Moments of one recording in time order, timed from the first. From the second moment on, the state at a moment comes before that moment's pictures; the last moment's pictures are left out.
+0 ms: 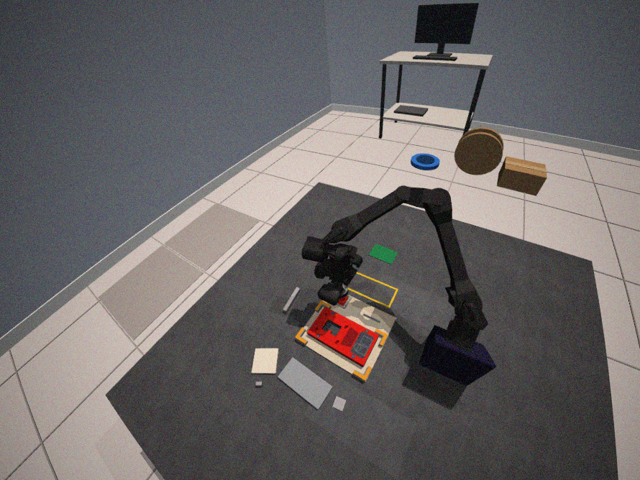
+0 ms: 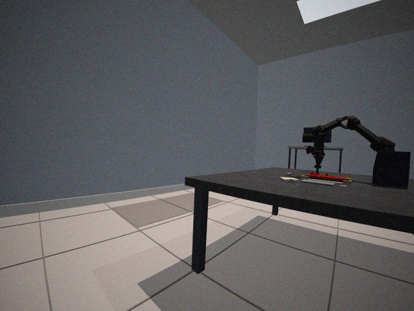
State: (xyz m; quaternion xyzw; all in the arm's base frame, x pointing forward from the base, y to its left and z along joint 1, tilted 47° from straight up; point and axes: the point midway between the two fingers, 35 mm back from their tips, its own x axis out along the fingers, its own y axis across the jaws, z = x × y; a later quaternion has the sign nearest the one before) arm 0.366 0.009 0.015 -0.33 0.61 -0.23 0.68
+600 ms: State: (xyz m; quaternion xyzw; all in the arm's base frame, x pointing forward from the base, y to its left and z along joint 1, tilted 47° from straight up) arm 0.358 0.024 0.028 -0.33 0.62 -0.23 0.67
